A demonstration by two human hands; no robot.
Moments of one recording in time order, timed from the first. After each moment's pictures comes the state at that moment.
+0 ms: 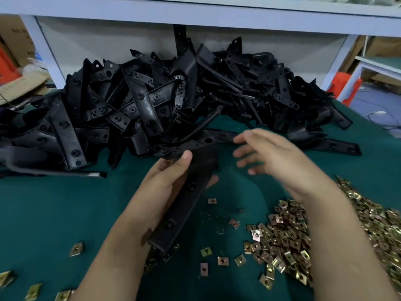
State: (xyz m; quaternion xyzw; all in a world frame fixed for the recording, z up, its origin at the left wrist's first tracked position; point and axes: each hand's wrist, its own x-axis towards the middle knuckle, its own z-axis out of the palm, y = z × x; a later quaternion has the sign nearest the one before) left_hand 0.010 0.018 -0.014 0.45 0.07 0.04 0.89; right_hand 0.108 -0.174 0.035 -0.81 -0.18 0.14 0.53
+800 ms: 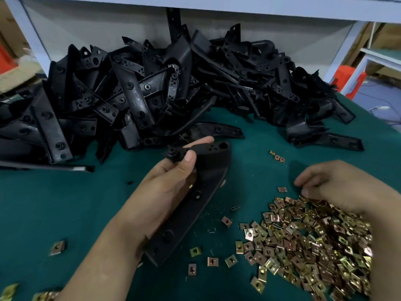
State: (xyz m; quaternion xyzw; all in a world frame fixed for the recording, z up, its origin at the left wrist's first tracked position) left_hand 0.010 0.006 -0.020 0.52 -0.05 -0.01 0.85; right_hand 0.133 -0.280 0.020 -0.96 -0.03 0.19 0.22
